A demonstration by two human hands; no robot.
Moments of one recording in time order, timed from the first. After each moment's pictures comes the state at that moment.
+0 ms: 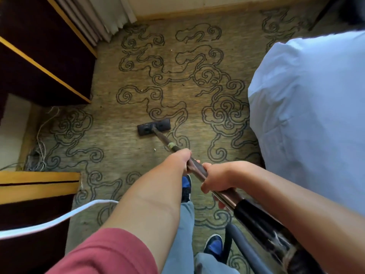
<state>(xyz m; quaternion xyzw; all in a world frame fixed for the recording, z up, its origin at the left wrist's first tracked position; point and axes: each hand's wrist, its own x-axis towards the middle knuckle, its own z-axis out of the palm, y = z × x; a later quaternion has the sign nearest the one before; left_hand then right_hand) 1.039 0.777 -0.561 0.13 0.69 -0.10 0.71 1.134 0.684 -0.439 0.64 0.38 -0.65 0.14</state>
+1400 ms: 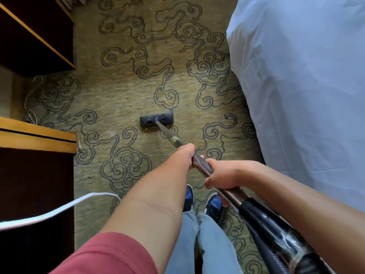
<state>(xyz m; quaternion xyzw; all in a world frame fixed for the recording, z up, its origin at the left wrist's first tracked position) 0.884 0.471 -0.547 0.23 0.70 -0.12 0.67 0.965 0.375 -0.404 0.68 0.33 -0.65 0.10</state>
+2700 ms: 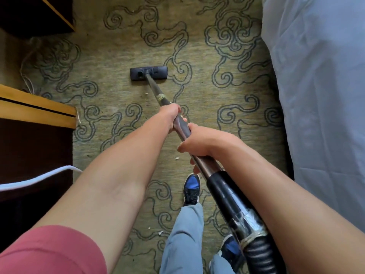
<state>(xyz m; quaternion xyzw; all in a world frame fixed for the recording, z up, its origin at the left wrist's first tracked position) 0.842 0.567 -0.634 0.27 0.73 0.01 0.62 0.910 0.451 -0.508 0.69 0.28 -0.66 -0.01</state>
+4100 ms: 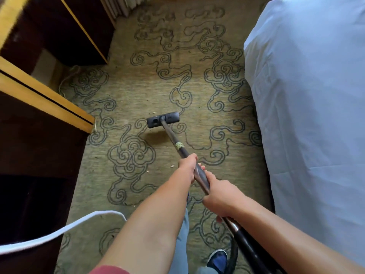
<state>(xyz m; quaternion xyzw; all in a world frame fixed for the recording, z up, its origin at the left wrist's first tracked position) 0.822 0.320 -0.555 0.15 0.72 0.05 0.68 0.886 0.212 -0.408 0.74 0.42 -0.52 0.07</state>
